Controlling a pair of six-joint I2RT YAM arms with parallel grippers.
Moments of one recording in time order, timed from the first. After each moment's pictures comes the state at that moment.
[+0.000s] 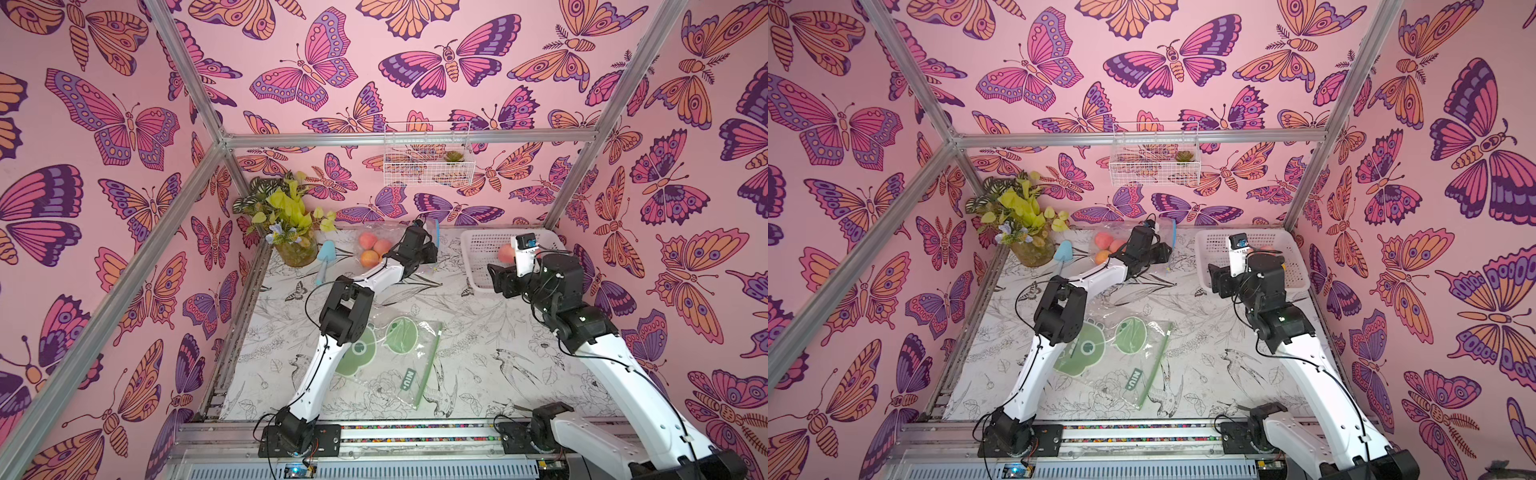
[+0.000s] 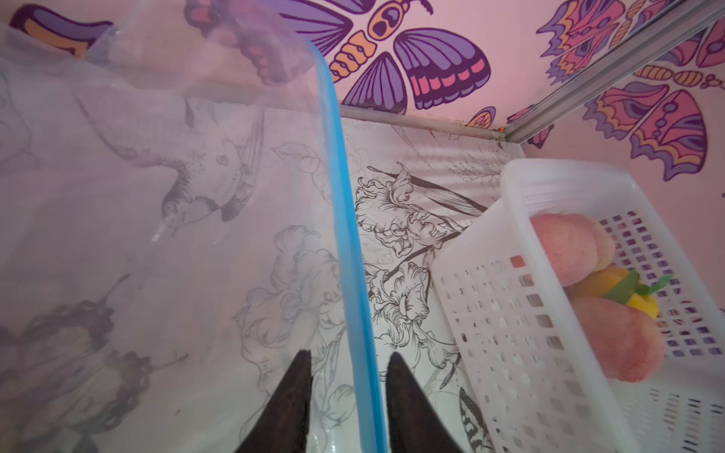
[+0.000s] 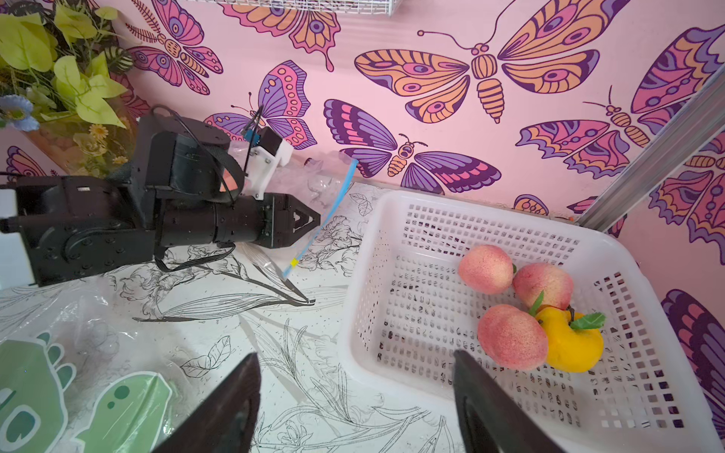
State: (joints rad) left arm -0.57 2.49 2.04 -0.08 0.15 -0.53; right arm 0.26 0.99 0.95 -0.34 -0.02 0.00
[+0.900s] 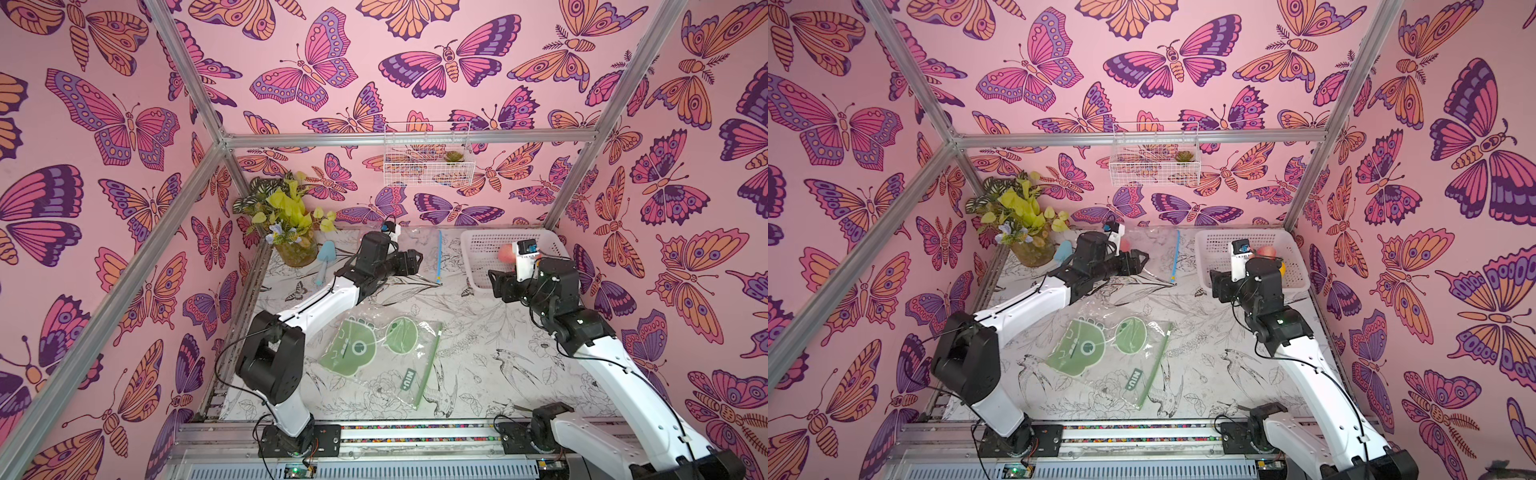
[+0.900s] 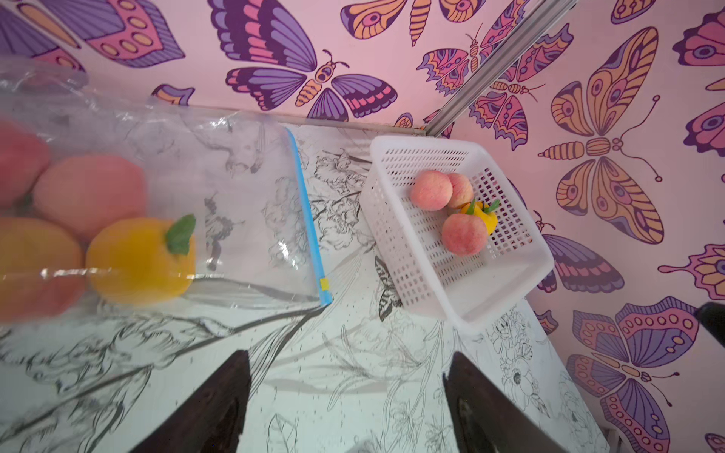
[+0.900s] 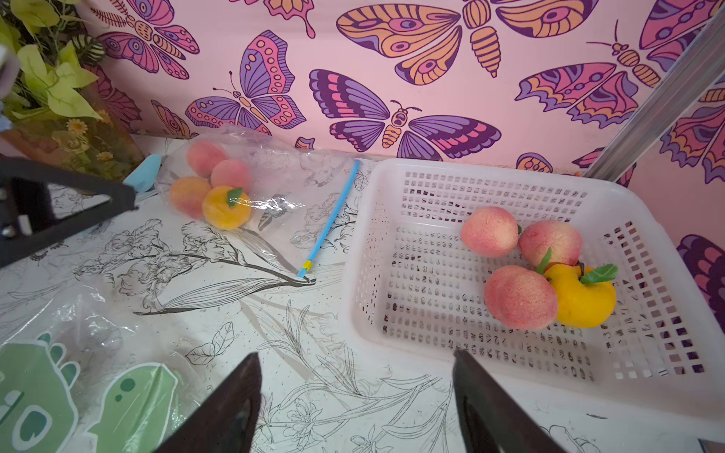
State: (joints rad) left arm -0.53 1.65 1.21 -0.06 0.21 -0.48; right arm 0.26 0.97 0.91 -0.39 0.00 0.09
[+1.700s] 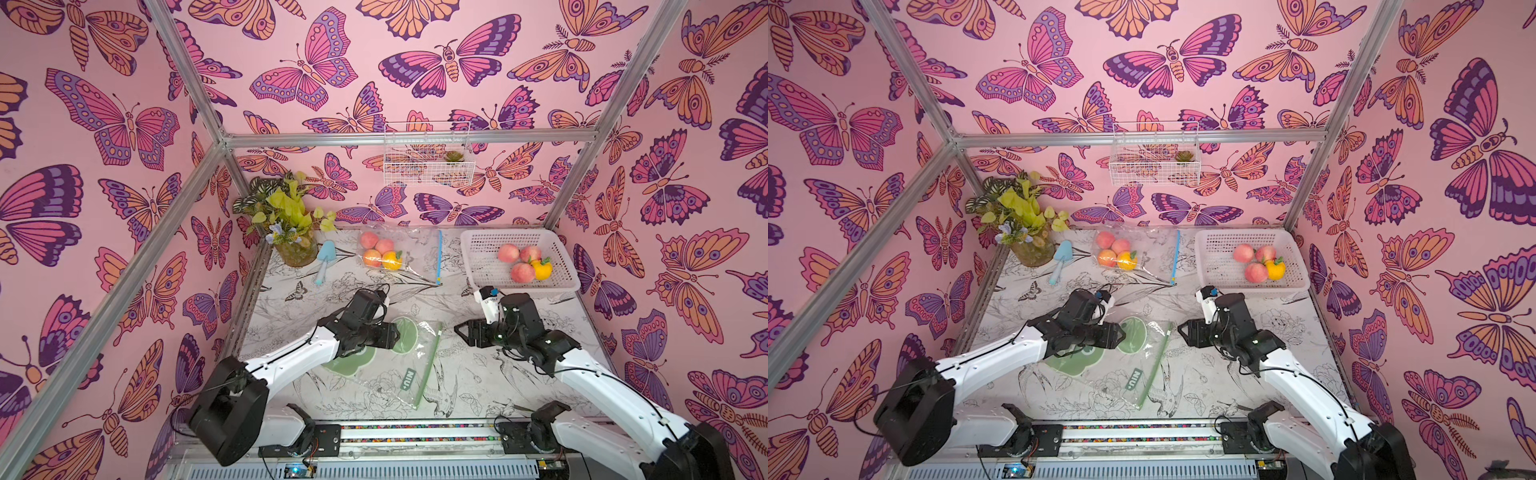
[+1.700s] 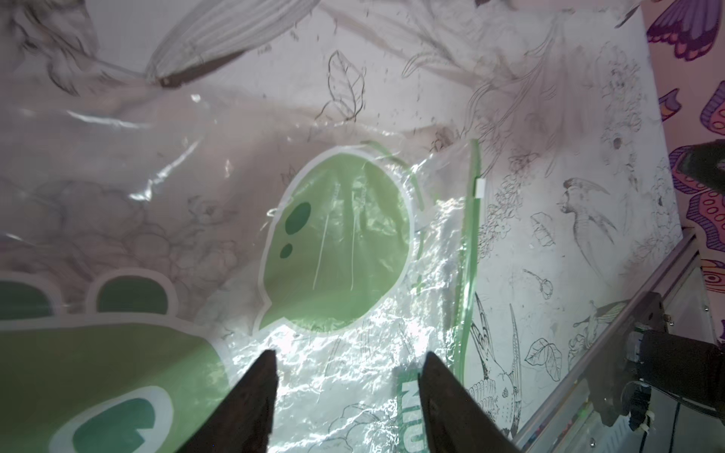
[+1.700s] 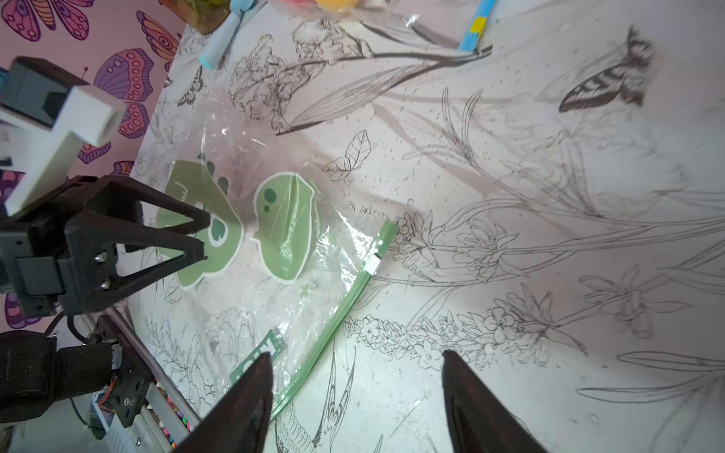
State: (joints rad) left arm -0.64 1.39 0.75 -0.34 0.25 -0.44; right arm 0.46 1.01 0.58 -0.35 -0.31 0.43
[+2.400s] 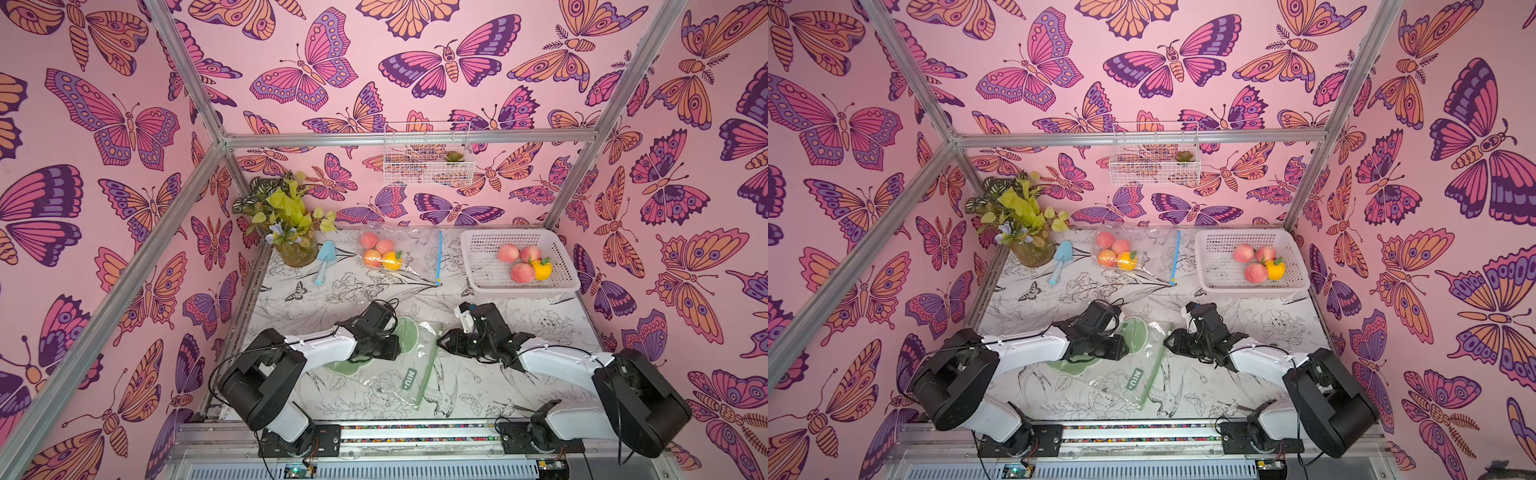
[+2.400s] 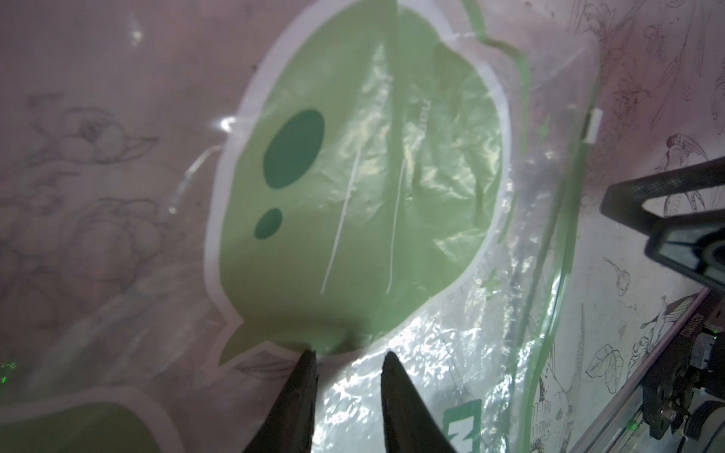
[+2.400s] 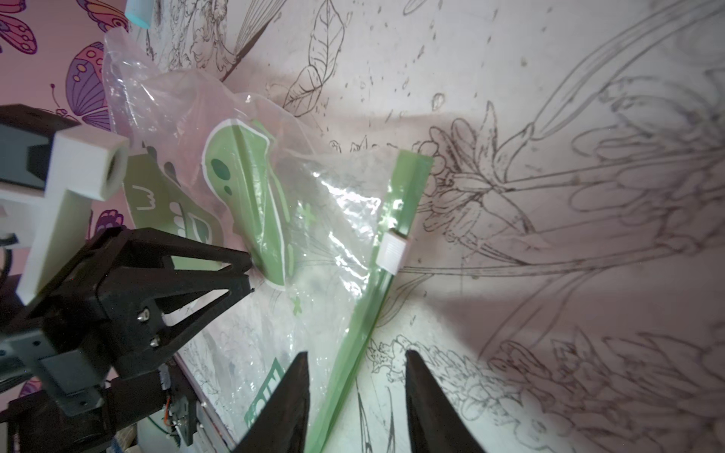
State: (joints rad) left arm -0.69 1.55 0.70 -0.22 0.25 -0.51; right arm 0.57 1.37 0.47 0.06 -0.39 0.76
